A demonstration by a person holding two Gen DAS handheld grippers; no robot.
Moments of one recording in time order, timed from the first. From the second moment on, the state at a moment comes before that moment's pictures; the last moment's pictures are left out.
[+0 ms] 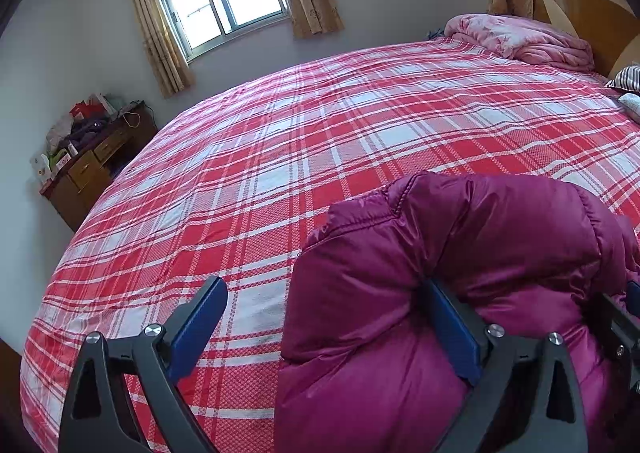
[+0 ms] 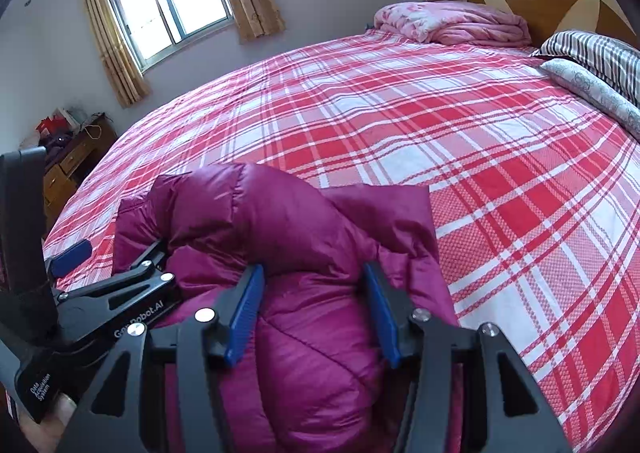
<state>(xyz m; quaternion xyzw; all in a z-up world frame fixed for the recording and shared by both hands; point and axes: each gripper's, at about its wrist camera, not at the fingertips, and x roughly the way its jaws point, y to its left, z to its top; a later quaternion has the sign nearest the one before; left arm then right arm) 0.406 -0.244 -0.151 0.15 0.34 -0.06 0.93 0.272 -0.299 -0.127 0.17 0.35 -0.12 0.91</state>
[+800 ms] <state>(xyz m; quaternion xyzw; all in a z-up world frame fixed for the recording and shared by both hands) 0.412 -0.245 -0.160 0.15 0.35 -0.06 0.92 0.280 -0.295 -0.137 0.15 0.37 -0.13 0.91</state>
